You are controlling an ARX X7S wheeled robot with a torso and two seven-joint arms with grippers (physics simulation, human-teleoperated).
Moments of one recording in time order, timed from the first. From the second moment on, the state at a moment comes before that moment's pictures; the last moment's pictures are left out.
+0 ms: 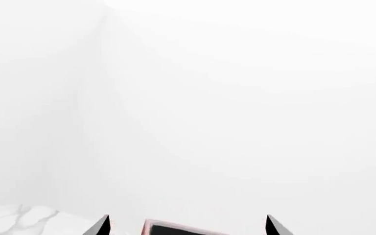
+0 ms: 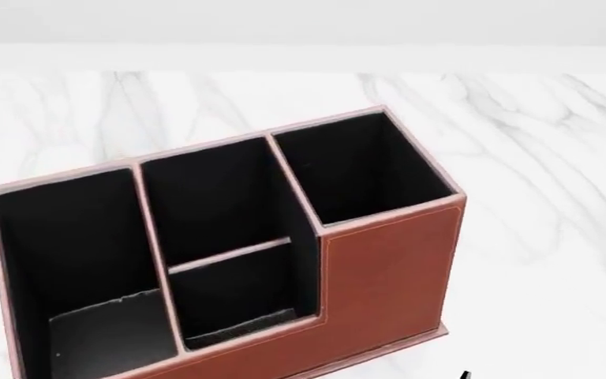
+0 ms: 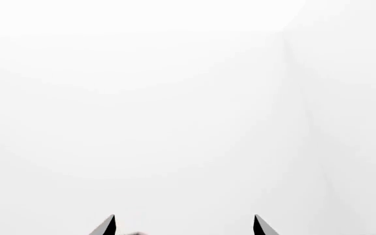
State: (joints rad) left arm 0.19 -0.28 0.24 0.16 -0.20 0.73 -0.46; right arm -0.24 0.25 -0.18 -0.22 0.05 -0.69 0.47
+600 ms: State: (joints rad) left arm 0.19 -0.28 0.25 0.15 -0.20 0.73 -0.47; right arm -0.24 0.26 -0.19 -0.21 0.06 -0.71 0.48
